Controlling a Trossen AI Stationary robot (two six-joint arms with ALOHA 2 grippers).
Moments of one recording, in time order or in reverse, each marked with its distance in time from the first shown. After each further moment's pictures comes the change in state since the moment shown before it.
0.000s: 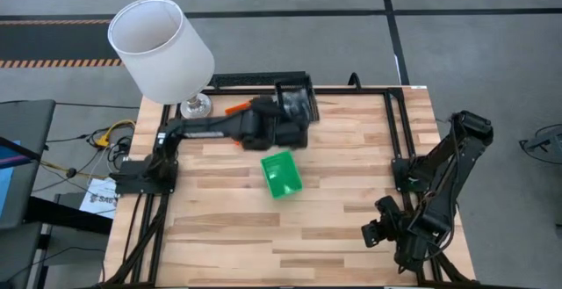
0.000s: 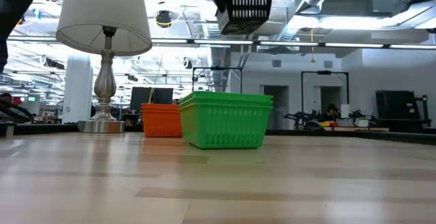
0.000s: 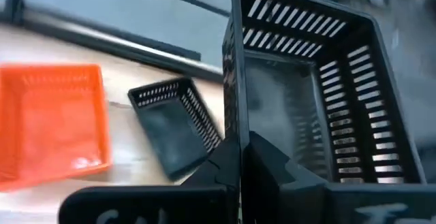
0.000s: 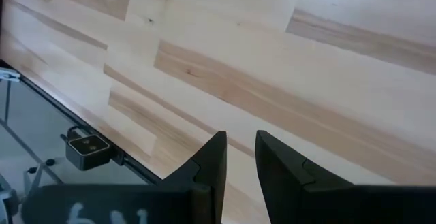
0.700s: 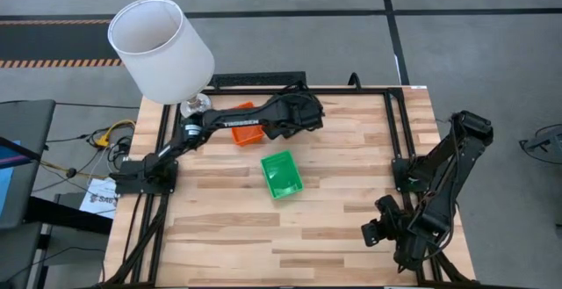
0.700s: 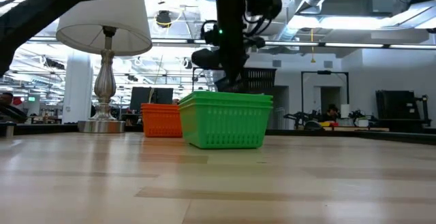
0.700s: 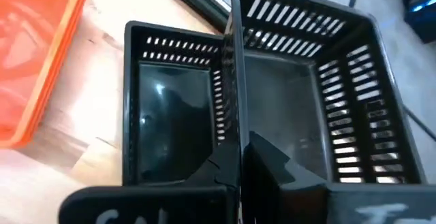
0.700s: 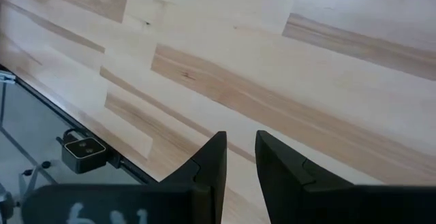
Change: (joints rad) left arm 0.227 0.229 -0.085 0.228 0.189 -0.280; right arm -0.006 0.000 0.000 -0.014 0.000 -0.003
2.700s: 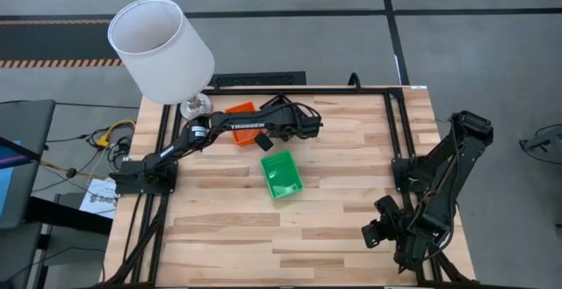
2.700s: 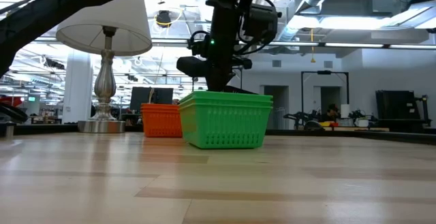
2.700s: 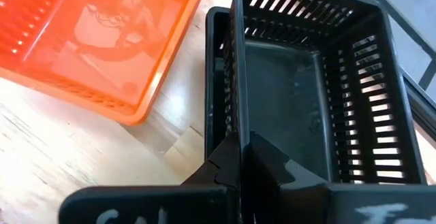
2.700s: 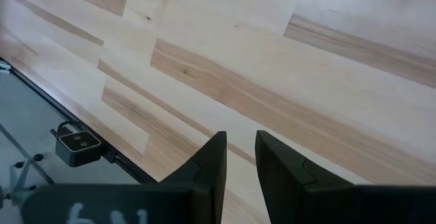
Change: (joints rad) left arm -0.005 0.073 0.001 -0.242 0.132 -0.242; right arm 0.002 0.000 0.000 0.003 -0.003 -0.042
